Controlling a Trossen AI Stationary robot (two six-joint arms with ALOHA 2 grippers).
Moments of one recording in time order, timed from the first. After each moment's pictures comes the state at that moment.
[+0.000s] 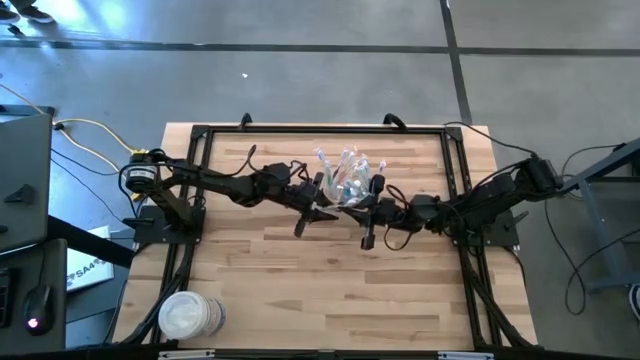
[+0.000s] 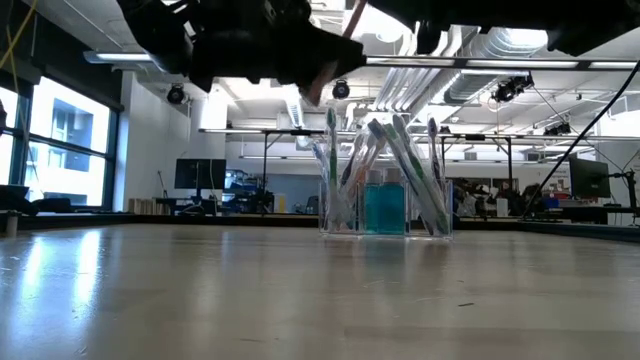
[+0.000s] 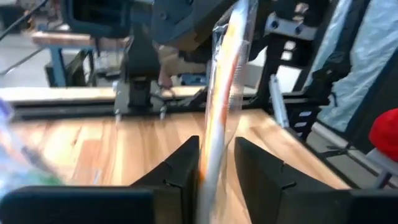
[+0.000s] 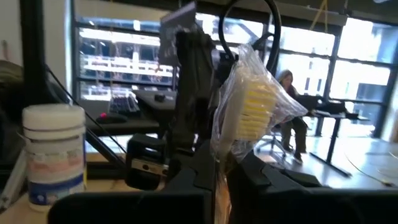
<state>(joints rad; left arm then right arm) 0.10 1.62 0.84 0.75 0.42 -0.06 0.21 1.43 0.58 1.08 0.34 -0.16</state>
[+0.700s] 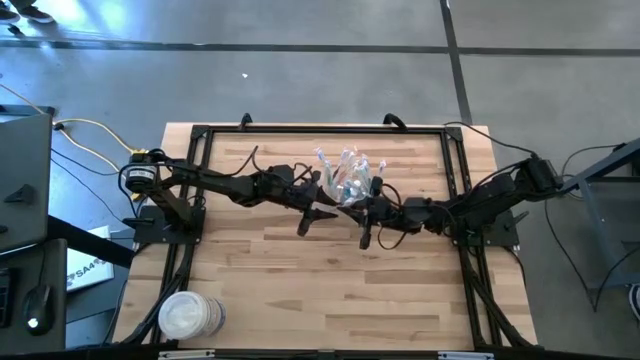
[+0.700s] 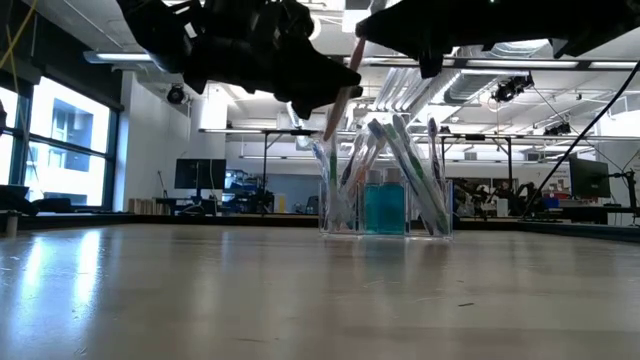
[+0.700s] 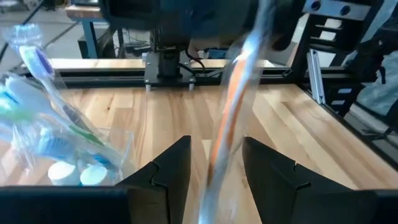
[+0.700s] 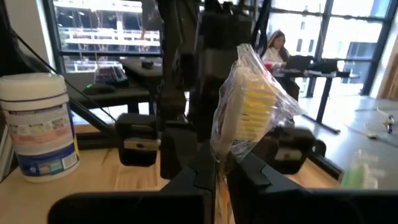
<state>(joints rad) 0.10 1.62 0.84 0.62 0.29 -0.01 0.21 1.43 0.58 0.93 0.42 -0.05</state>
